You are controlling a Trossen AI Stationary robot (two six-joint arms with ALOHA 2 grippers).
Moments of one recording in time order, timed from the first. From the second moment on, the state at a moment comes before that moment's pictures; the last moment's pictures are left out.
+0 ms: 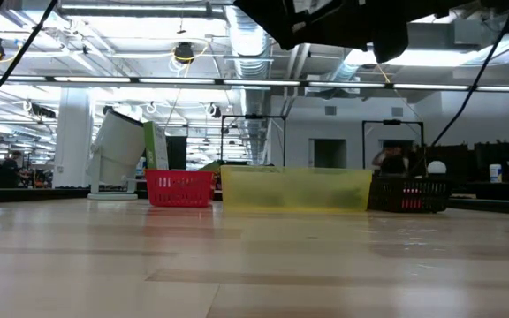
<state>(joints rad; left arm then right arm) -0.29 2.04 2.02 -1.10 -0.62 0.25 0.45 1.49 0.72 0.58 0.81 -0.66</state>
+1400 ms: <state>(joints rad) -0.31 2.04 2.02 -1.11 -0.67 0.24 0.45 1.49 0.72 0.58 0.85 -0.63</state>
